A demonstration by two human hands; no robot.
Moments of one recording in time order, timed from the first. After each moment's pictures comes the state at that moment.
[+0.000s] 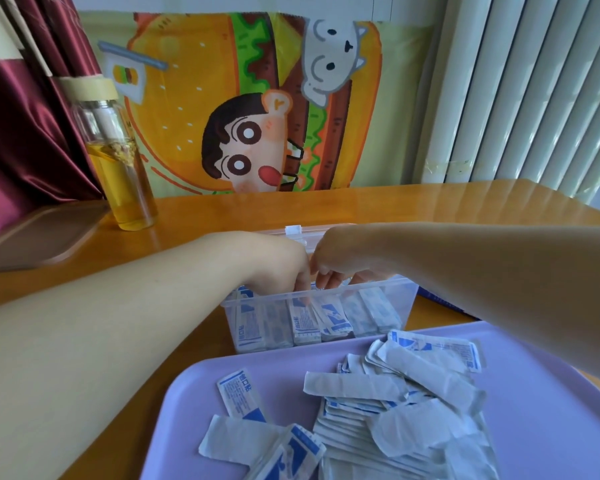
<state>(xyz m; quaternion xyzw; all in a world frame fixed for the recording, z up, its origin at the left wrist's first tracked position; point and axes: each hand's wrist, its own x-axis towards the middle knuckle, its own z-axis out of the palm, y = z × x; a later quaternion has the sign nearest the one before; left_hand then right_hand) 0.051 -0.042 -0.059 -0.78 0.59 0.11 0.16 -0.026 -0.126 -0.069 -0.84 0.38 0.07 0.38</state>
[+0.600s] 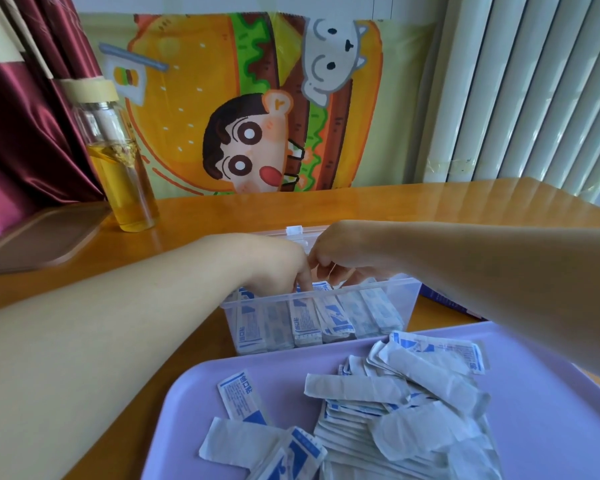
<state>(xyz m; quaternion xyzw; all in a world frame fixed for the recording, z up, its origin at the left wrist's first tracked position) 0.059 -0.047 -0.066 -0.77 0.61 0.13 0.14 -0.028 -0.132 -0.067 -0.84 0.37 0.03 0.39</state>
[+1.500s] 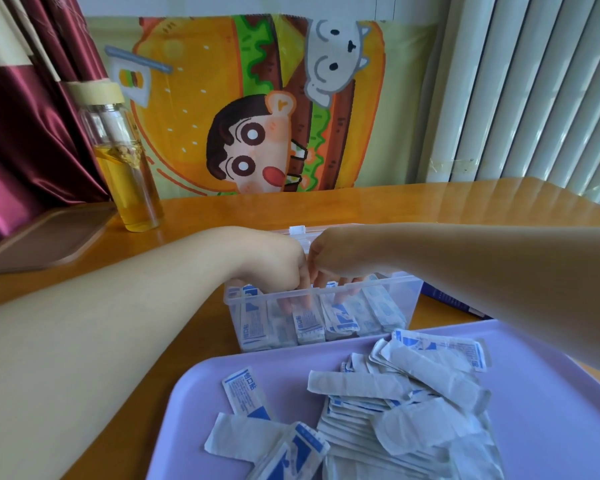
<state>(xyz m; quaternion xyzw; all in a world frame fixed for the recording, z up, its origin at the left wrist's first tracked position) 0.054 -0.040 -0.054 -0.80 0.56 0.22 0.06 -0.028 -0.125 -0.062 -0.91 0.29 0.12 0.26</state>
